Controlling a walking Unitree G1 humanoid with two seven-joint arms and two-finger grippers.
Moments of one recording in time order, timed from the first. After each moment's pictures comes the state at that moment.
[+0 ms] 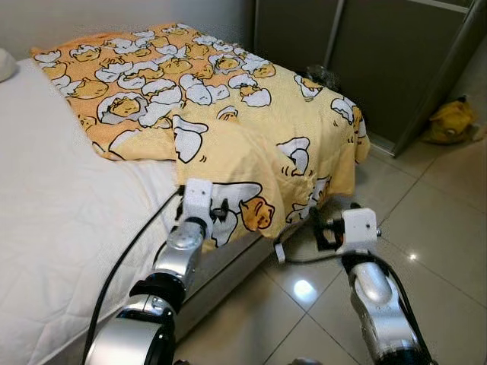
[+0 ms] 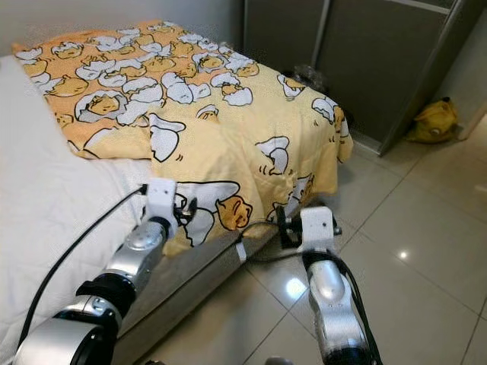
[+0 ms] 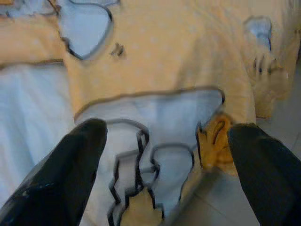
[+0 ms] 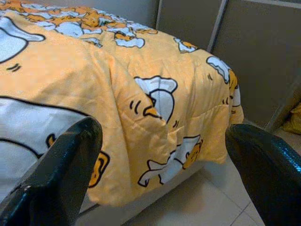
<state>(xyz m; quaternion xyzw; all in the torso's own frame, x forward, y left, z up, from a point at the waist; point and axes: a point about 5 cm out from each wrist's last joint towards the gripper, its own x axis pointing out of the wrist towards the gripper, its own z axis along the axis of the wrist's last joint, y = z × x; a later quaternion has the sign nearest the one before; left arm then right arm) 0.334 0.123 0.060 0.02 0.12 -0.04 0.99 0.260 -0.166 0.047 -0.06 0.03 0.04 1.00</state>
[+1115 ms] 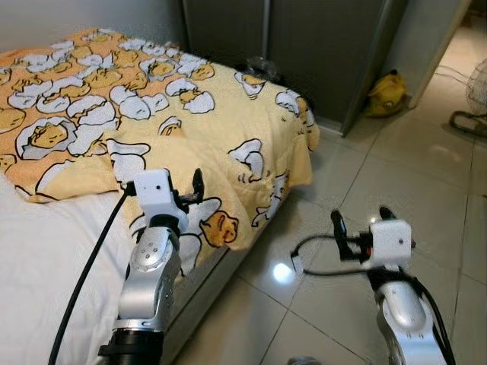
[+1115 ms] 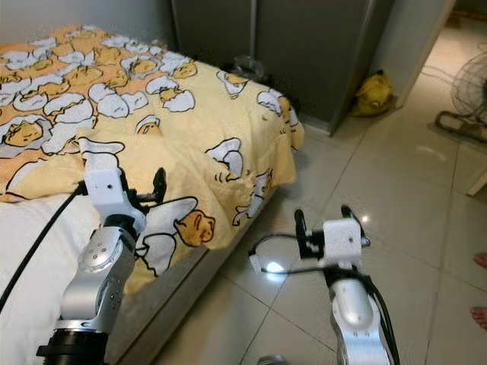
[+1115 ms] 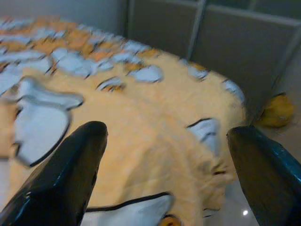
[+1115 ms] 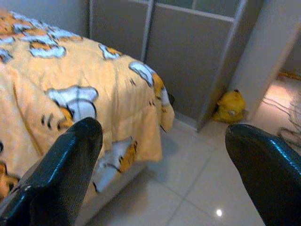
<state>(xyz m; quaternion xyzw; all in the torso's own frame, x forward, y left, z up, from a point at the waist) 0.290 0.149 0.107 -0.07 0.02 0.02 1.00 0.239 -0.184 0.082 -0.08 -0.01 0.01 1.00</state>
